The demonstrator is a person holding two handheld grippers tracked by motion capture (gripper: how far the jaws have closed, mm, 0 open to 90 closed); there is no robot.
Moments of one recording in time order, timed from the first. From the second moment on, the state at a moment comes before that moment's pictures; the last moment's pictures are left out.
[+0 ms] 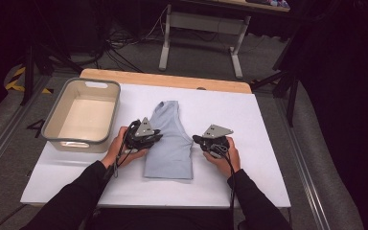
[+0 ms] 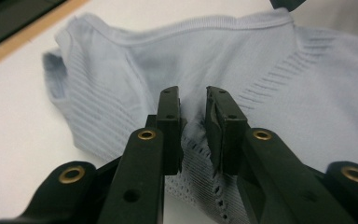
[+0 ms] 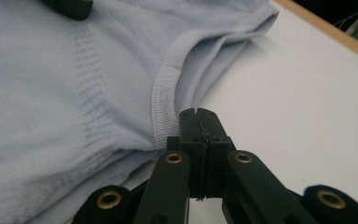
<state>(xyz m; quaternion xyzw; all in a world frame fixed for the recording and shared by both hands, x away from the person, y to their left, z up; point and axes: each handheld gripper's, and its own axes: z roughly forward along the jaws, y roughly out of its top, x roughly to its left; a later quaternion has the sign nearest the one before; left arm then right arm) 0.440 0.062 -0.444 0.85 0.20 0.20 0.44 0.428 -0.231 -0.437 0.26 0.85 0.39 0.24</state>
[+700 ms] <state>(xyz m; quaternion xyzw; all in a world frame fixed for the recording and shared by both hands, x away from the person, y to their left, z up) 0.417 0.071 -0.454 0.89 0.17 0.16 0.40 0.405 -0.207 -0.451 0.22 0.87 0.38 0.20</state>
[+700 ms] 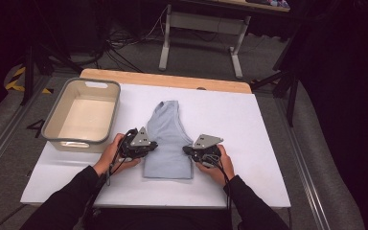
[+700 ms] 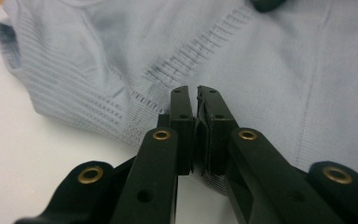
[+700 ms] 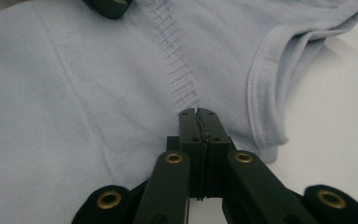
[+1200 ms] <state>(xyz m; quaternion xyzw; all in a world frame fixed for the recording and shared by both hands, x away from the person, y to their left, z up) 0.397 0.075 -0.437 0.87 0.14 0.18 0.43 0.393 -0.218 -0.439 0.22 0.86 0.40 0.22</state>
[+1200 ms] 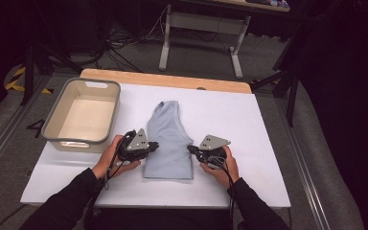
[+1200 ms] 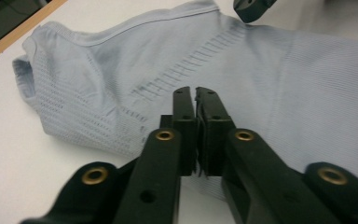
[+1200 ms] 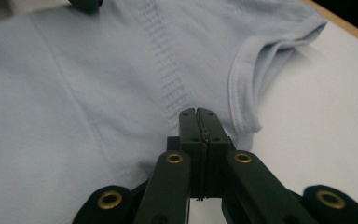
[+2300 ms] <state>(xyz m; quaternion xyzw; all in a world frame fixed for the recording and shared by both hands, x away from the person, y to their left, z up) 0.376 0.077 -0.464 0.90 0.13 0.12 0.40 0.373 -0.222 -0.455 0.20 0.88 0.38 0.19</state>
